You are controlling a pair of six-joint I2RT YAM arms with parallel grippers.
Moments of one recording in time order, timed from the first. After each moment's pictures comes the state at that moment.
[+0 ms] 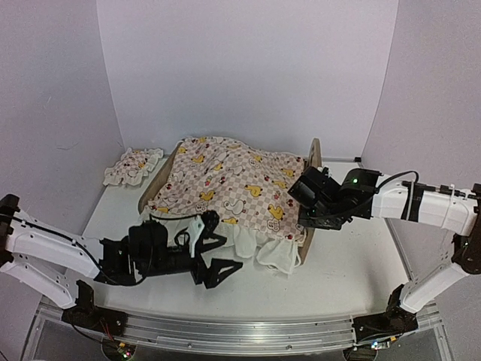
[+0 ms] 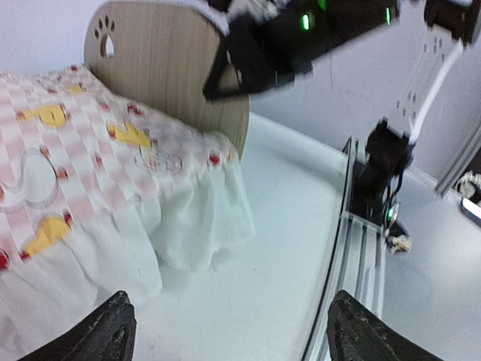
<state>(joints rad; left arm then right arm) -1.25 1.24 0.60 0.47 -0.04 -0.23 0.99 1.45 1.15 -0.84 0.60 1.01</state>
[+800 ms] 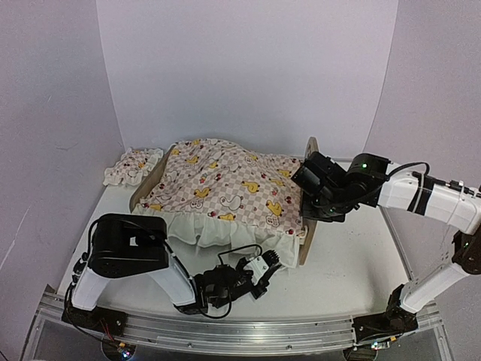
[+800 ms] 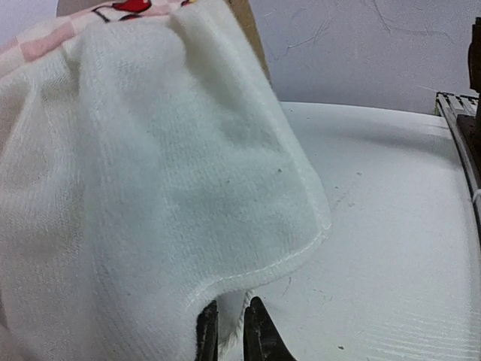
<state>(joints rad) -1.38 2.22 0.86 1.27 -0.37 0.14 0.99 1.44 1.29 -0.97 0.54 1.01</state>
